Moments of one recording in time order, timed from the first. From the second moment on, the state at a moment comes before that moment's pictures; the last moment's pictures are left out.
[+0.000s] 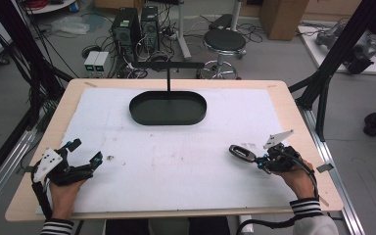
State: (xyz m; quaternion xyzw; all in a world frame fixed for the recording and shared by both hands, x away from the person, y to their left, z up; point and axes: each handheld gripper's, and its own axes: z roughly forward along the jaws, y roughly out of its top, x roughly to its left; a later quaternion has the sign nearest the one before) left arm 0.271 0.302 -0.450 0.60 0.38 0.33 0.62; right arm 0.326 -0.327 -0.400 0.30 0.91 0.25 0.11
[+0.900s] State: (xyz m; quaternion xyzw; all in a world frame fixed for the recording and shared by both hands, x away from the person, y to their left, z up) left arm 0.313 0.266 -0.364 0.71 0.21 0.19 0.64; right arm 0.357 -0.272 -0.349 0.14 0.90 0.40 0.08
